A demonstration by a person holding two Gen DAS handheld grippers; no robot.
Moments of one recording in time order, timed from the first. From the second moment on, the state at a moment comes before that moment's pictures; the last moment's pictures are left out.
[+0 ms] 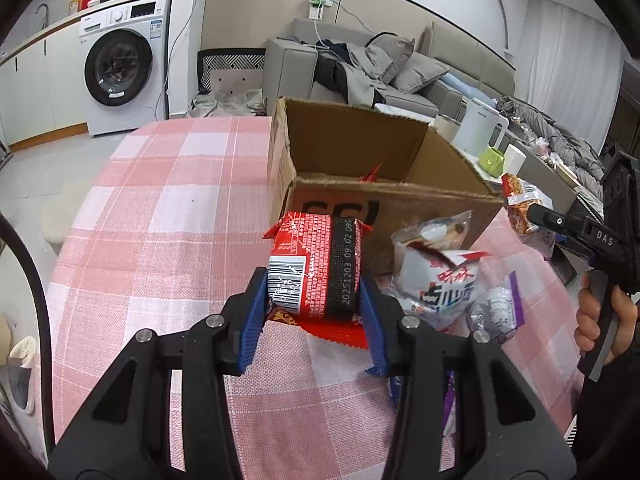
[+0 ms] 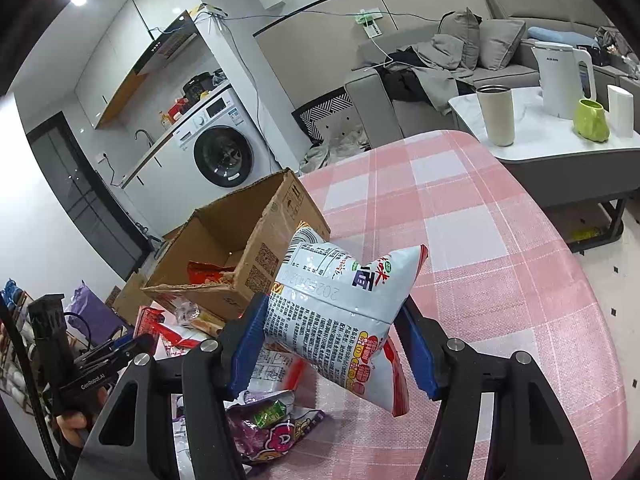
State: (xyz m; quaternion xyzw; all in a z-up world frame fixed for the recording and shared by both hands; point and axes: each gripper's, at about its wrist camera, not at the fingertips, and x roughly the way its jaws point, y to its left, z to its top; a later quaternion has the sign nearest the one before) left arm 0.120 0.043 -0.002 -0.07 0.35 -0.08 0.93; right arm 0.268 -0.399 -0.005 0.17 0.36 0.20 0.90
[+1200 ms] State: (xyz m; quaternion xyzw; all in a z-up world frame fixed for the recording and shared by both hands) left arm 0.115 0.020 0.072 -0.08 0.29 -0.09 0.95; right arm 0.258 -0.351 0.040 0.12 0.31 0.25 0.91
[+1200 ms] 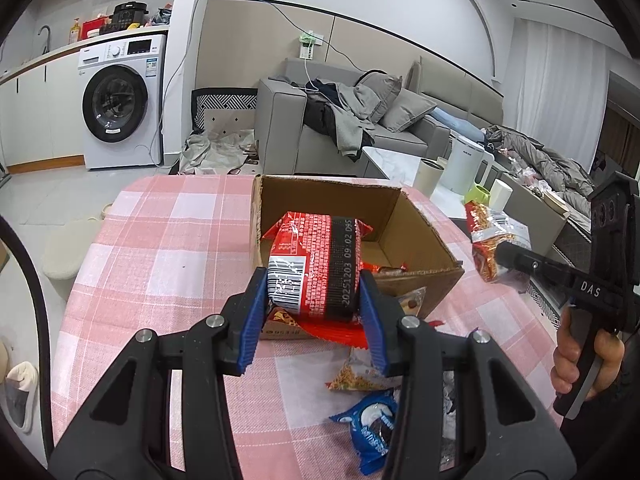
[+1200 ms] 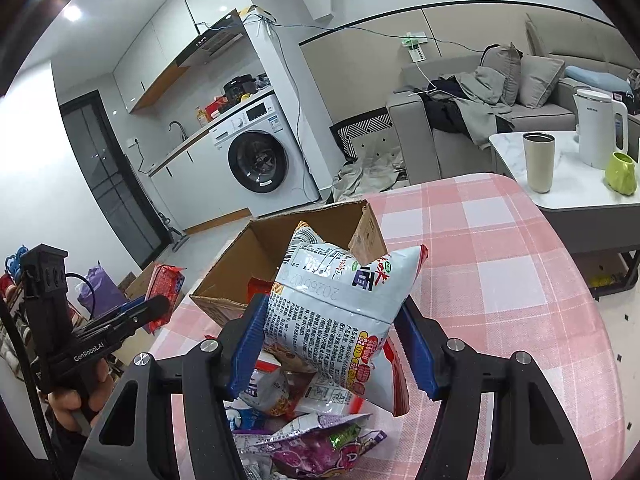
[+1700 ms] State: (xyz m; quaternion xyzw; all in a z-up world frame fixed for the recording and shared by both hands) left arm 0.154 -0.001 0.072 -0.06 0.29 -0.09 0.95; right arm 0.277 -0.315 0.047 0.11 0.32 0.27 0.90
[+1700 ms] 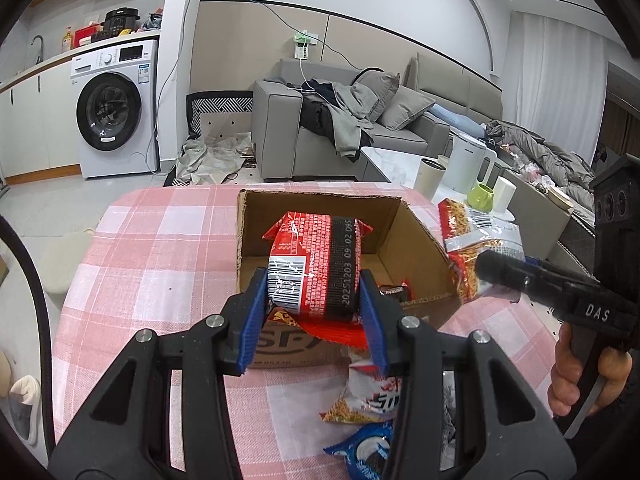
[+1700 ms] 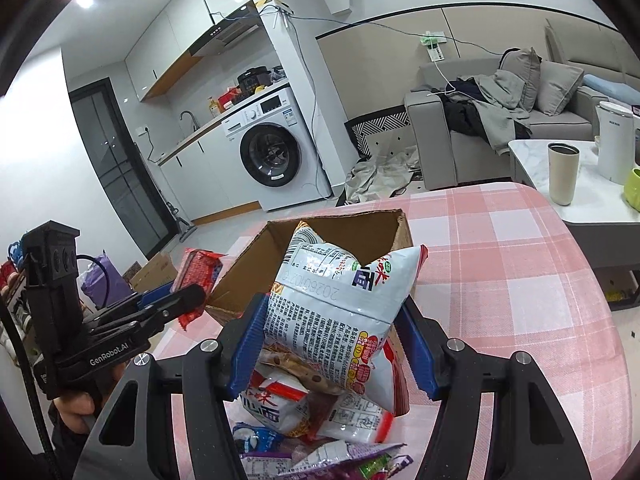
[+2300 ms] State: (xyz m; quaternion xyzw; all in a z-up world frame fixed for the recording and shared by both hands) left arm 0.194 -0.016 0.060 -0.04 0.29 -0.07 0.95; right arm 0.308 -0.288 0.039 0.09 0.33 0.27 0.90
